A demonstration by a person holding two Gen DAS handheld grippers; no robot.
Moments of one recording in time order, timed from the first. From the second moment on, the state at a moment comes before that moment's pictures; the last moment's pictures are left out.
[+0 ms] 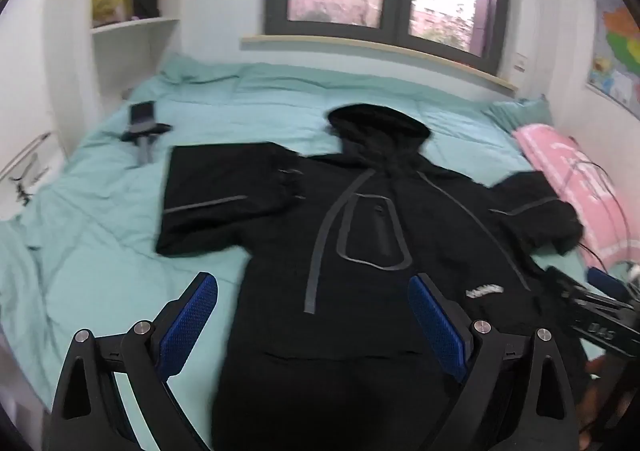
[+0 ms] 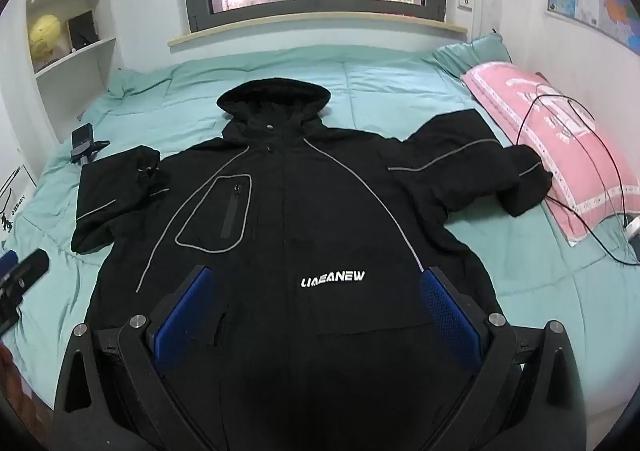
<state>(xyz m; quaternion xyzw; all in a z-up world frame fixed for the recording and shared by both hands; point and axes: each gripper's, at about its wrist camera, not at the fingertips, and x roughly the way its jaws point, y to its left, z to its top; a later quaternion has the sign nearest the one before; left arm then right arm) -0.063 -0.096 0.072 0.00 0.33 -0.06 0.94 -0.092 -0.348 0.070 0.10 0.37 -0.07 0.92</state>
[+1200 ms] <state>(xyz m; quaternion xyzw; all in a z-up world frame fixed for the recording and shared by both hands) -0.075 -0.130 0.066 0.02 0.37 -0.09 0.92 -0.095 -0.349 0.055 0.12 0.39 -0.06 0.91</state>
